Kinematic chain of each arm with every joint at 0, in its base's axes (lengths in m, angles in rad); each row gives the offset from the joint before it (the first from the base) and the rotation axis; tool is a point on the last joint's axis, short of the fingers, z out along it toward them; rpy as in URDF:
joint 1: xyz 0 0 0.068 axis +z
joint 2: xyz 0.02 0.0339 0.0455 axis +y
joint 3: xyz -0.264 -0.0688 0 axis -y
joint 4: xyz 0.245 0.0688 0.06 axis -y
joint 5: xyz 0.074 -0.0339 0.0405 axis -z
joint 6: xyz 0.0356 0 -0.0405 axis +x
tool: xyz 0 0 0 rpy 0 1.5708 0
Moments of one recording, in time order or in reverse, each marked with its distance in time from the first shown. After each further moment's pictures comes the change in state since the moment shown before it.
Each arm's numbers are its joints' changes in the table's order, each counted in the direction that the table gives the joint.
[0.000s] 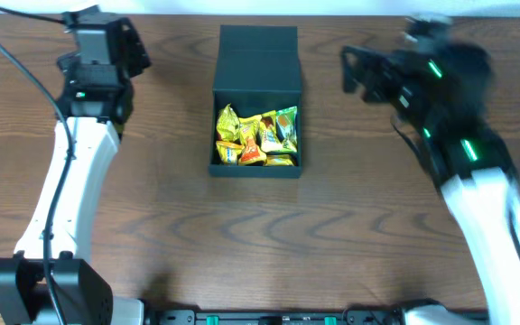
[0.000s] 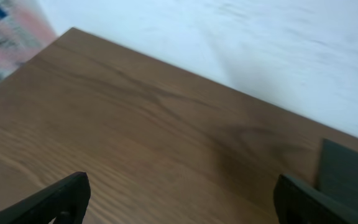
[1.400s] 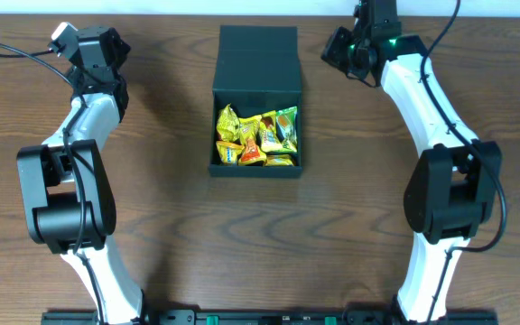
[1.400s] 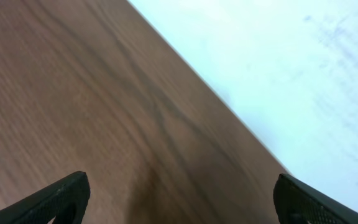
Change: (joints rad) left arm 0.130 0.470 0.002 0.557 0.013 -0.365; right arm -0.023 0.725 0.518 -0.192 0.003 0.293
